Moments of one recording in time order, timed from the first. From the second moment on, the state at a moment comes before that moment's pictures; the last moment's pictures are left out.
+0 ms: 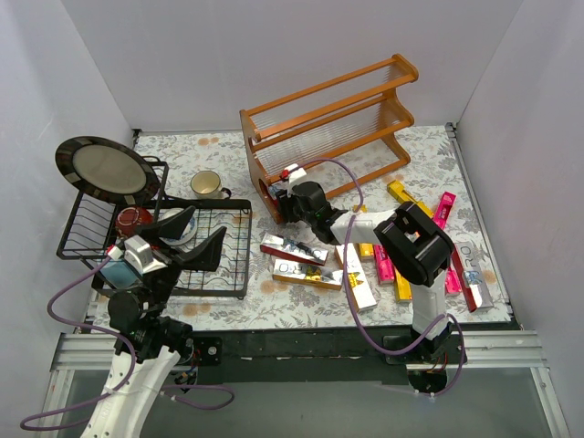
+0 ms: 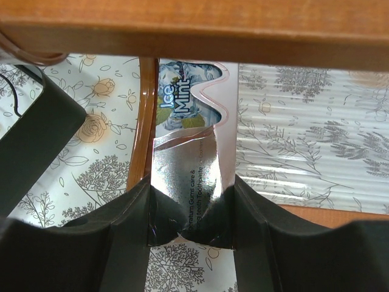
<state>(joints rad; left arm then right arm) -0.33 0.12 0.35 0.33 0.20 -0.34 0.79 1.98 1.11 0.45 0.13 0.12</state>
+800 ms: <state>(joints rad) -0.33 0.12 0.35 0.33 0.21 -0.34 0.78 1.97 1.11 0.43 0.09 0.13</state>
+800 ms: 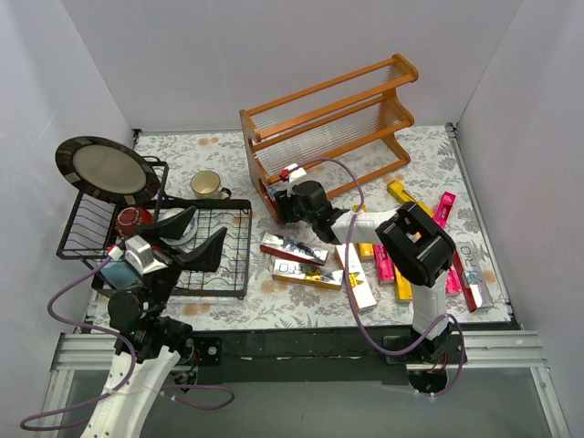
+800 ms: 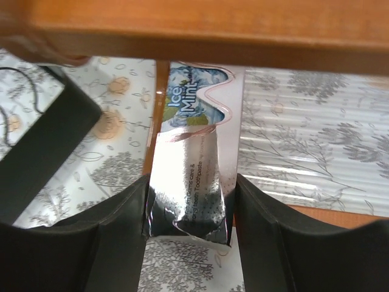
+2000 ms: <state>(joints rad) -0.33 0.13 0.35 0.34 0.23 -0.34 0.79 1.94 1.10 0.43 0.01 0.12</state>
